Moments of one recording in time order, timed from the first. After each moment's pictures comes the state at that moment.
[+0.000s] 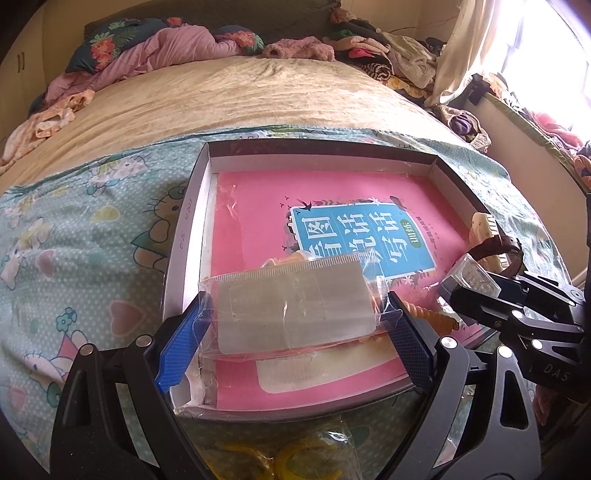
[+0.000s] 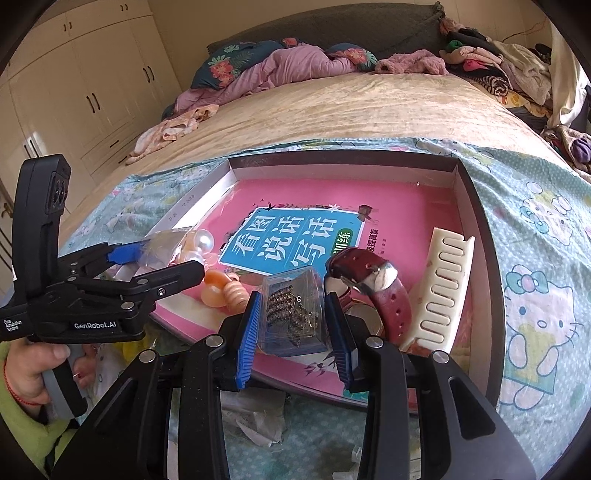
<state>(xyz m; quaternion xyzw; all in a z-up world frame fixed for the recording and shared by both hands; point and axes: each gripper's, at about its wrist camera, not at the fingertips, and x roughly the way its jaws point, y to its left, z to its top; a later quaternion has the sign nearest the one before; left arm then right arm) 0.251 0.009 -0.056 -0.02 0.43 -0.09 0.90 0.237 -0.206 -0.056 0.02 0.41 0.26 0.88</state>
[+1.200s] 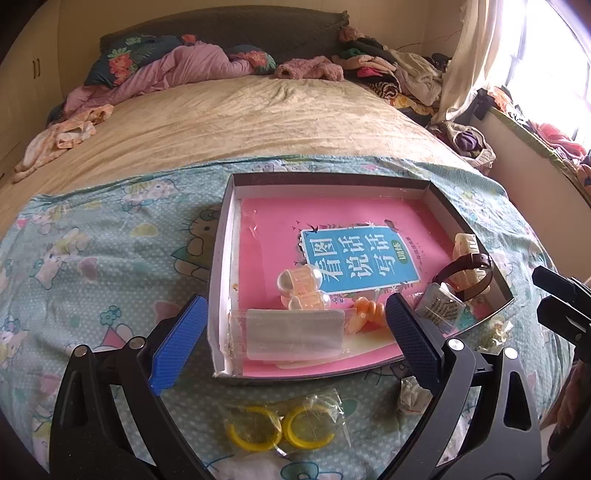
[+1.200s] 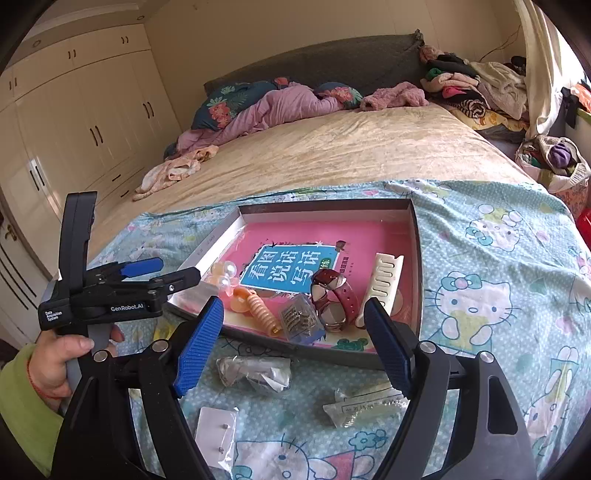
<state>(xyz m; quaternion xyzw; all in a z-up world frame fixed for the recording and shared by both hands) 0.219 0.016 -0.016 -0.02 0.40 -0.06 0.92 0.179 -0.251 0.006 0.05 0.34 0.24 0.91</state>
